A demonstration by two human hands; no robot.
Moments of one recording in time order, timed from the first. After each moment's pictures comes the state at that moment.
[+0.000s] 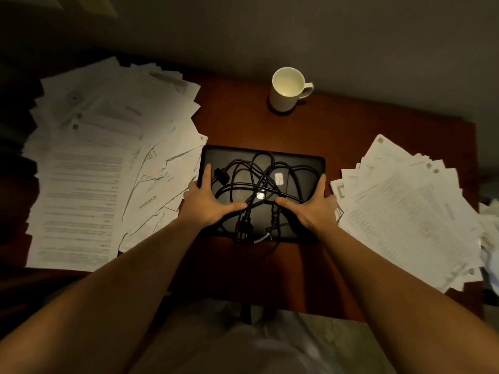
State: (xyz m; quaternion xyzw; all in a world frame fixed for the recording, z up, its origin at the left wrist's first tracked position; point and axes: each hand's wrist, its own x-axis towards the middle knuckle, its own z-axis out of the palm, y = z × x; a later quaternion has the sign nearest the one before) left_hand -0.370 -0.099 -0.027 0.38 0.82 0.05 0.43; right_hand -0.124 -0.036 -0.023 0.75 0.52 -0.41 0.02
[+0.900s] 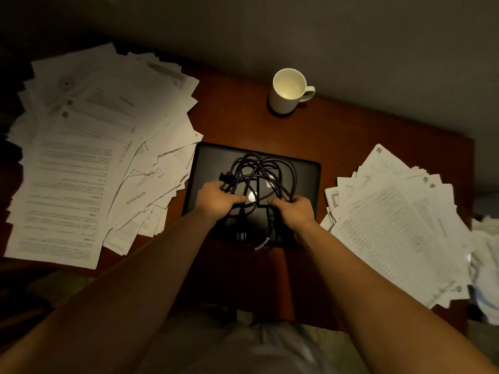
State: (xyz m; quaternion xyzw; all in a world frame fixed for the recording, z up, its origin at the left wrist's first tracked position) left_hand -0.328 -0.072 -0.031 0.23 0.79 0.24 0.51; right_hand -0.146 -0.027 -0.034 0.73 0.36 -0.57 -0.09
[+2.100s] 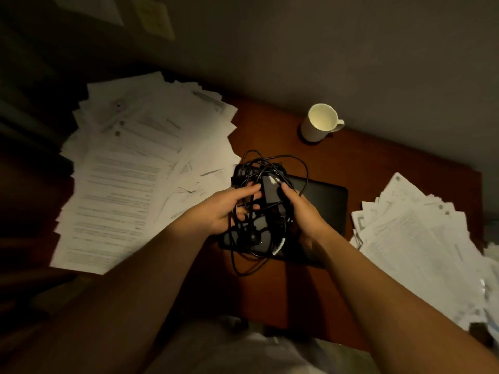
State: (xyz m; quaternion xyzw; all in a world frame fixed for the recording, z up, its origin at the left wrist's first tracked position) left_hand -0.422 -0.078 0.012 0.04 0.53 0.38 0.76; right_hand -0.237 -0.033 0.027 0.58 0.32 -0.74 -0.14
